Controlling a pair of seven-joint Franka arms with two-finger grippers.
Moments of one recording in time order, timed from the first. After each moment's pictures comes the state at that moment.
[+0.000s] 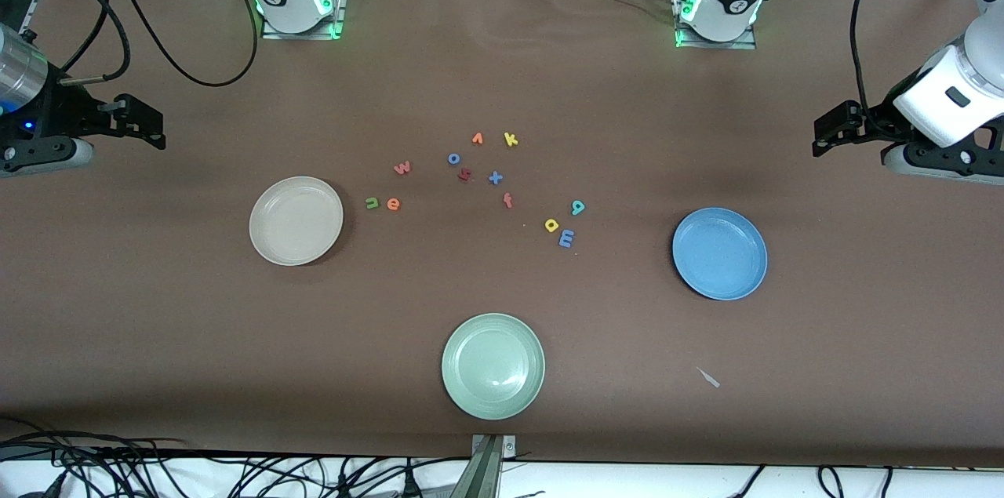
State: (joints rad) left arm 0.01 0.08 -0.08 -1.56 -0.02 1.61 0.02; right arm 0.12 0.10 -0.06 -1.52 -0.03 1.59 -0.13
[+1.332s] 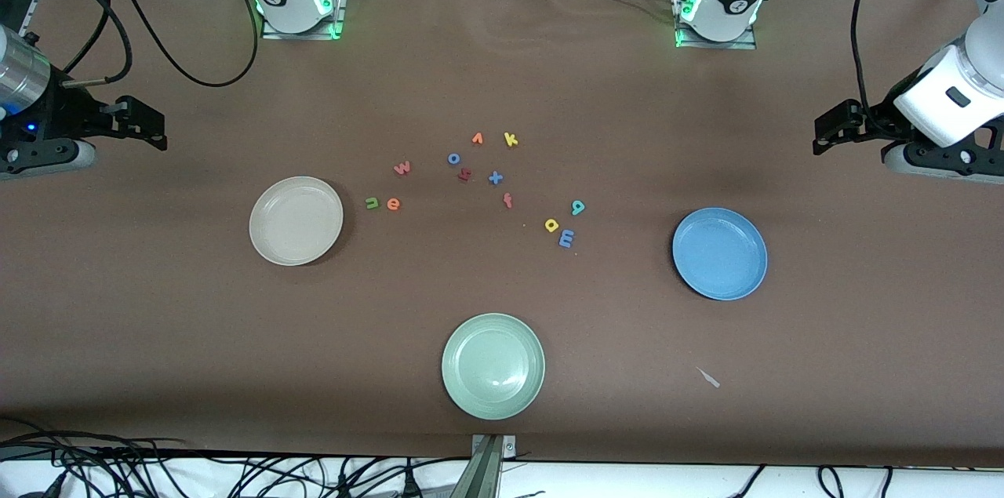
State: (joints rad) left arm 0.01 0.08 -0.08 -1.55 -0.02 1.59 0.02; right arm 0.12 0.11 -0.06 -1.52 -0.03 1.59 -0.12
